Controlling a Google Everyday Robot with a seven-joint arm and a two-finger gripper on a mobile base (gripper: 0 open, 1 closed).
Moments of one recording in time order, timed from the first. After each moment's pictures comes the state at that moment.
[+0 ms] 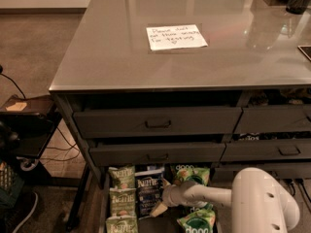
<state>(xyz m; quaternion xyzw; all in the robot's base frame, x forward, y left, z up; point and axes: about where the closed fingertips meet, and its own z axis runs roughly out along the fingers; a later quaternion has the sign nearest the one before) 0.538 -0.005 0.134 -0.54 0.76 0.21 0.30</state>
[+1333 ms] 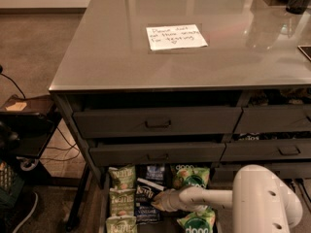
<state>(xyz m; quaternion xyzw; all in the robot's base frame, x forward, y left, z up) 0.519 0.000 0.140 -0.52 0.78 0.21 0.29</state>
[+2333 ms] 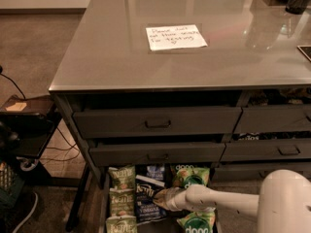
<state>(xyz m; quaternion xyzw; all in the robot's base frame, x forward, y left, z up) 0.504 -0.006 0.205 -0.55 0.74 0.21 0.33</state>
